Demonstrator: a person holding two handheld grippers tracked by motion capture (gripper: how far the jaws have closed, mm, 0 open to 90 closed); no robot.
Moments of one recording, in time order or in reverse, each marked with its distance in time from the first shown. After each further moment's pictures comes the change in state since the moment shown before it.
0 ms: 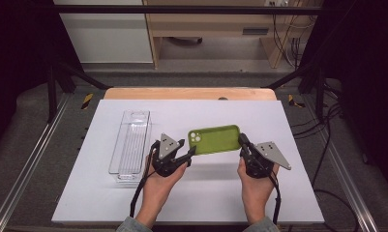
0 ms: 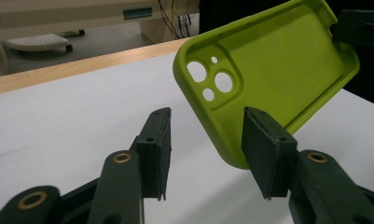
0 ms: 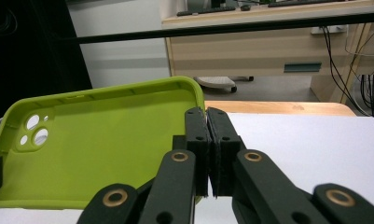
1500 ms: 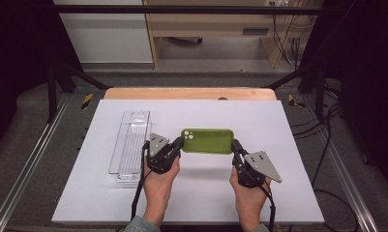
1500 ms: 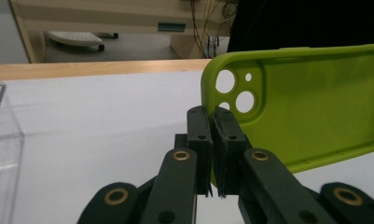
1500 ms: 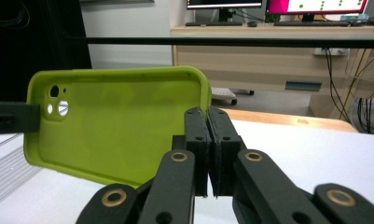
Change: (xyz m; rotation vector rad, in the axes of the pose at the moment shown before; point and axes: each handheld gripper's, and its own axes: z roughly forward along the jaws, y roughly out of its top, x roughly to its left) left arm 0.008 -0.002 -0.007 -0.084 0.125 -0.161; right arm 0.026 -0.011 -0.014 -0.040 0.010 -0.083
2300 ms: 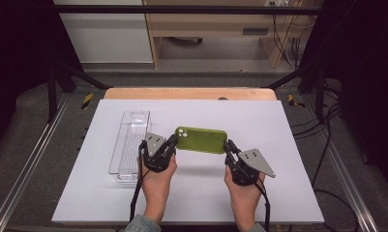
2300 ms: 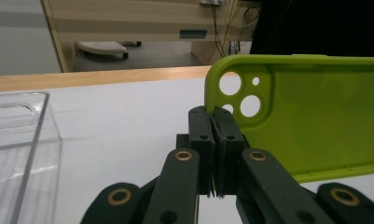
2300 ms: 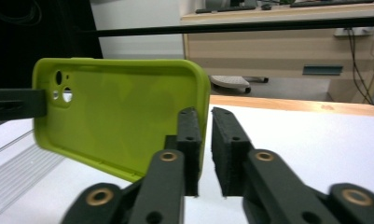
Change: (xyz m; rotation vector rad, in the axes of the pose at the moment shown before) left arm 0.011 0.001 0.004 -0.020 0.093 0.032; right arm 0.008 -0.005 0.013 0.043 0.053 0.047
